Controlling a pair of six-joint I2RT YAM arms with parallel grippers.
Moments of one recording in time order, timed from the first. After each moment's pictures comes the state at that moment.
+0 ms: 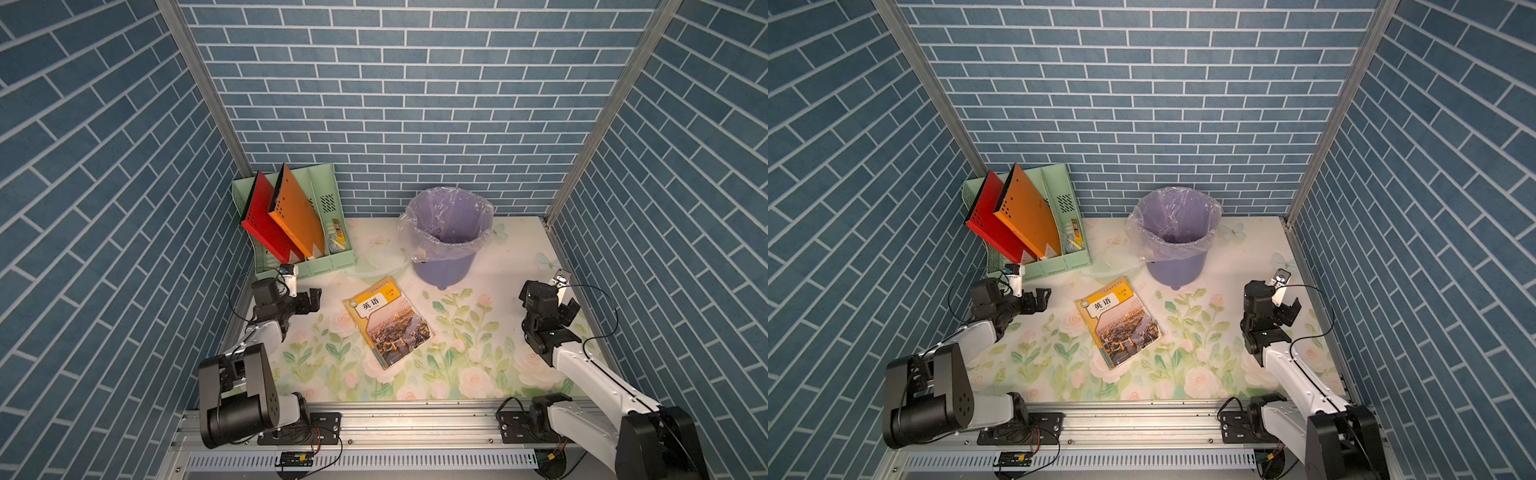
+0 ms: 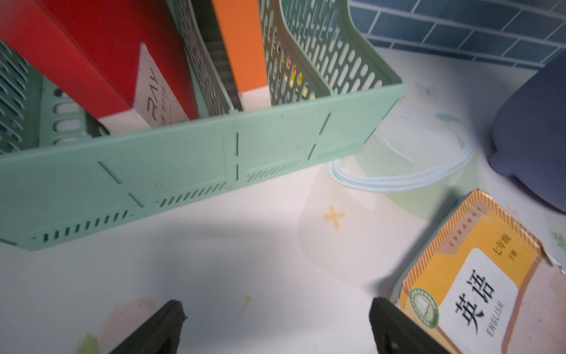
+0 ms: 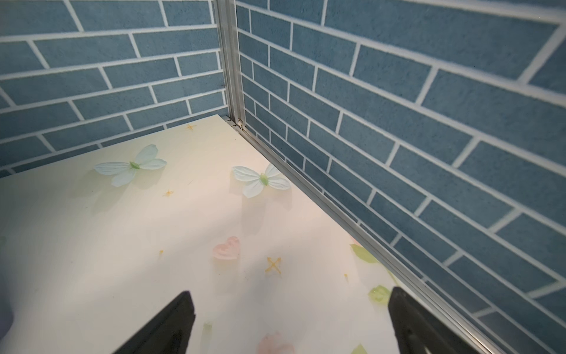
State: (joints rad) left arm 0.29 1.36 0.51 0.22 0.41 0.08; right arm 0.21 1.06 0.43 0.18 0.77 0.26
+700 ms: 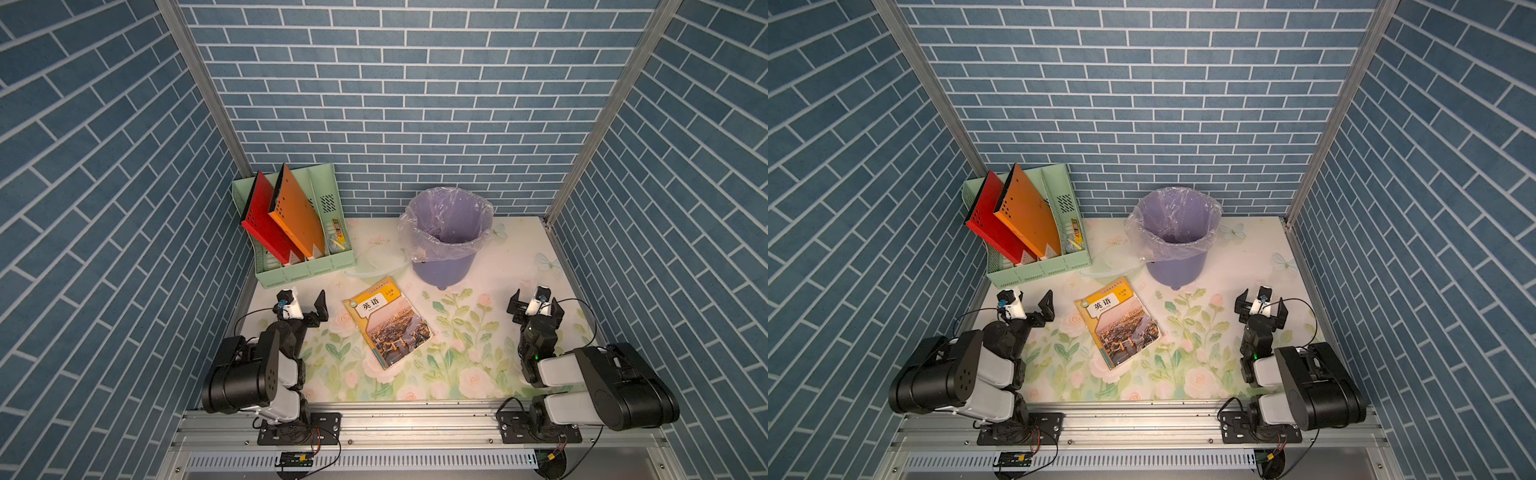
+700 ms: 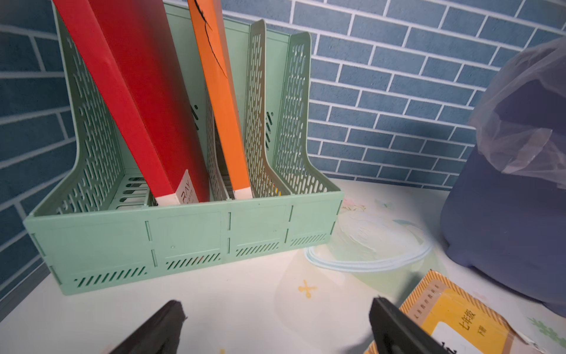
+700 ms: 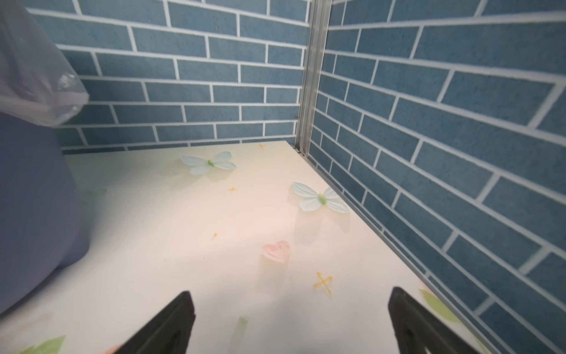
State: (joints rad) left arm 0.15 1.55 0.01 1.47 0.23 -0.13; right arm 0.19 1.41 0.03 1.29 0.48 -0.05
